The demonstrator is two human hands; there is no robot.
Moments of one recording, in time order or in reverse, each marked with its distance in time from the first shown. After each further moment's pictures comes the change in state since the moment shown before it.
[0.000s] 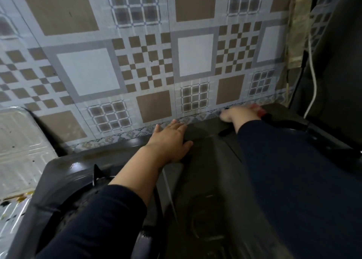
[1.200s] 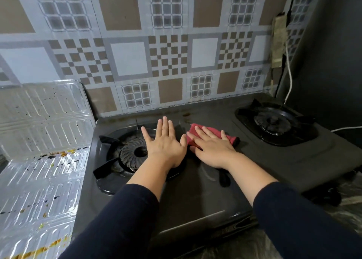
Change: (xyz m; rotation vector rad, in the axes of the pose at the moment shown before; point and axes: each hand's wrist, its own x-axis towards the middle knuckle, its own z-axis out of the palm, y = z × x) left_hand -0.158 -0.003 0.064 -0.034 0.163 -0.296; right_hand -0.321 0.045 0.118 -0.179 0.173 -0.763
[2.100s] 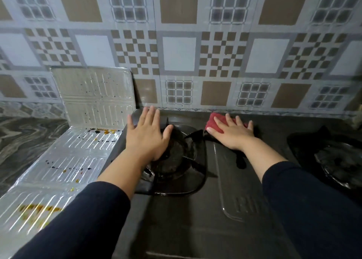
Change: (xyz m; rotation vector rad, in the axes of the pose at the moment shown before) left_hand 0.003 -0.077 -0.027 0.048 0.234 -0.308; right_hand 0.132 0.017 -0.025 -0.077 -0.063 -0.066
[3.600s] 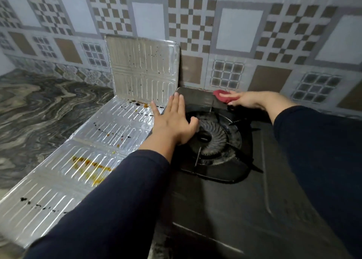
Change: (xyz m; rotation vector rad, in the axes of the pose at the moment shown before) left_hand -0.009 -0.039 0.017 -0.044 -0.131 -0.156; right_hand 0.080 -0.085 -0.042 0.244 -0.292 -0.401
